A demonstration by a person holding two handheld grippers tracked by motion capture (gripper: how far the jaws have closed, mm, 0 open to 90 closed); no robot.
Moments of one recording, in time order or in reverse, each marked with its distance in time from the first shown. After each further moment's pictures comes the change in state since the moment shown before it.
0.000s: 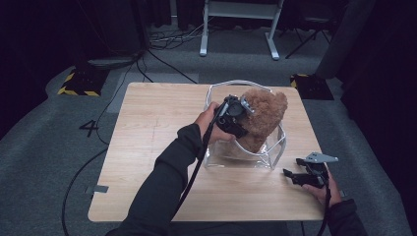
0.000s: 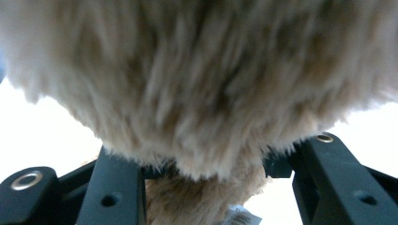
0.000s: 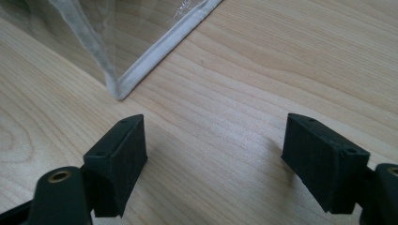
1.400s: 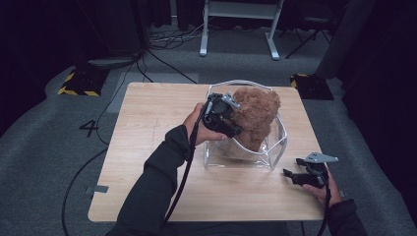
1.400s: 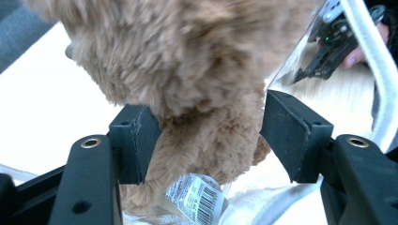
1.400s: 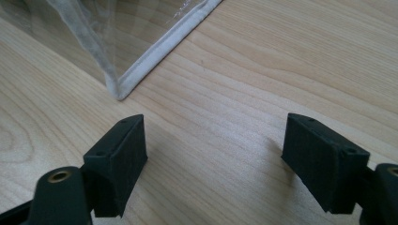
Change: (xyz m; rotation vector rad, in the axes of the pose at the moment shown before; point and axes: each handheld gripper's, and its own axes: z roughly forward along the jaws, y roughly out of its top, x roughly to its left) left arm 0.010 -0.025 -0.027 -0.143 -0.034 -0.101; right arm 0.000 0.000 0.000 -0.001 0.000 -0.001
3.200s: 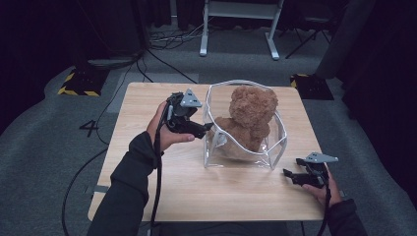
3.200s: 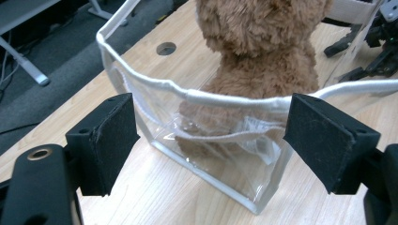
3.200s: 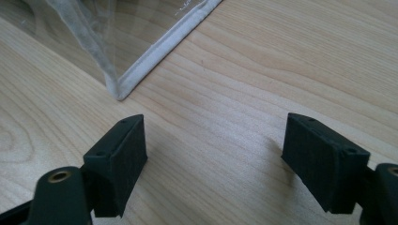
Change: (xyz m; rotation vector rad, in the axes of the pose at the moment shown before) left arm 0.007 -0.054 -0.072 -0.096 0.260 -0.036; right arm 0.000 0.000 0.000 0.001 0.001 0.001
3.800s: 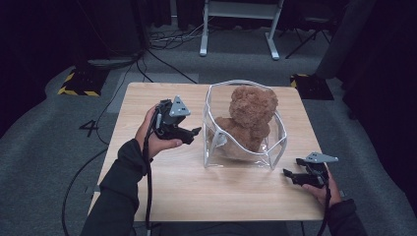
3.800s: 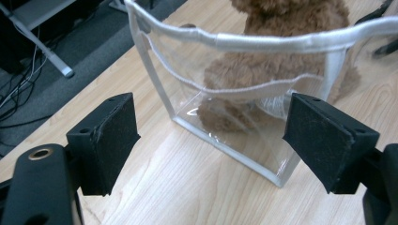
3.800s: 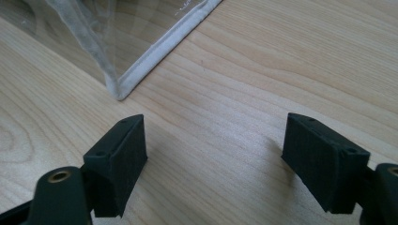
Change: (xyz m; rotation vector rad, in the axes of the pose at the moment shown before) left arm 0.004 -0.029 -0.009 0.026 0.074 0.016; right arm 0.000 0.000 0.000 0.000 0.001 0.000
